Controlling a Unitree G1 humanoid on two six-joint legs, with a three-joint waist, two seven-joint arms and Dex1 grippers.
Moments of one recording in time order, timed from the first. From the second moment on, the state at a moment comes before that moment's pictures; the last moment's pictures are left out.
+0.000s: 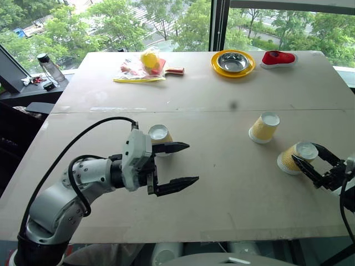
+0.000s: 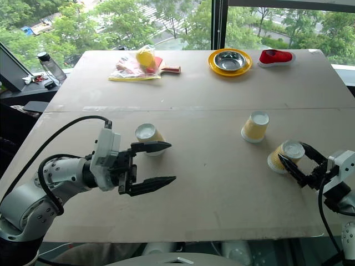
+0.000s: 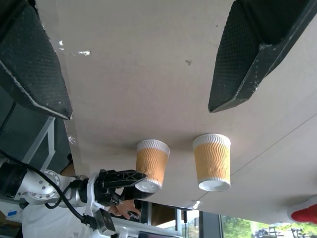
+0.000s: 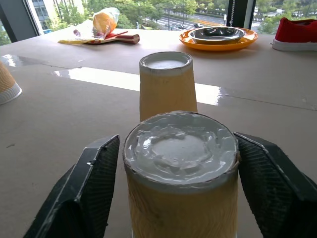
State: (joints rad) left arm -0.05 0.79 0.11 -0.68 -0.83 0.56 -0.91; right arm 0.22 -0.57 -0.43 -0.10 0.65 0.04 0.88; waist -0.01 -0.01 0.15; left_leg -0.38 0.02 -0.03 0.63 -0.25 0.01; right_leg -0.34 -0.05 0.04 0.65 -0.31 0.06
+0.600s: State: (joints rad) left arm 0.04 0.78 0.23 -0.69 -0.82 0.56 -0.80; right arm -0.07 -0.50 -0.14 -0.21 0.57 0.20 0.84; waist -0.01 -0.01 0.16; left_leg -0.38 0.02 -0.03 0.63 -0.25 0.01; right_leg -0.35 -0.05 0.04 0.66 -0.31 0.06
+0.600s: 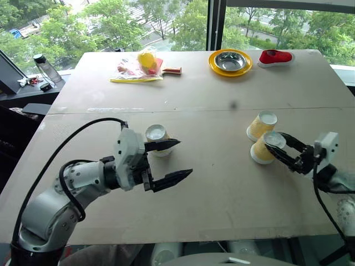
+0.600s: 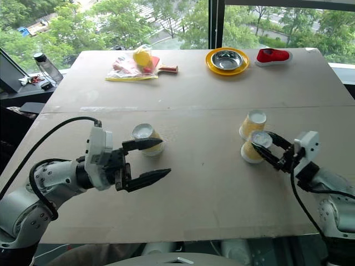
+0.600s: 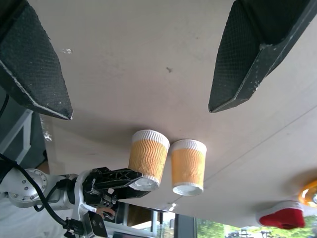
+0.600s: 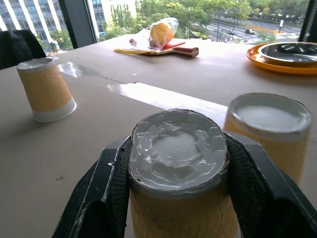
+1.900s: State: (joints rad) left arm -0.14 0.70 0.15 -0.63 -0.81 0.58 -0.74; right arm -0.27 -0.41 -0.12 -0.26 0.28 0.31 0.55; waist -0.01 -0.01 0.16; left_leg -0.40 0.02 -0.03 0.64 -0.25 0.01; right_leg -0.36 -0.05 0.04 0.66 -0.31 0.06
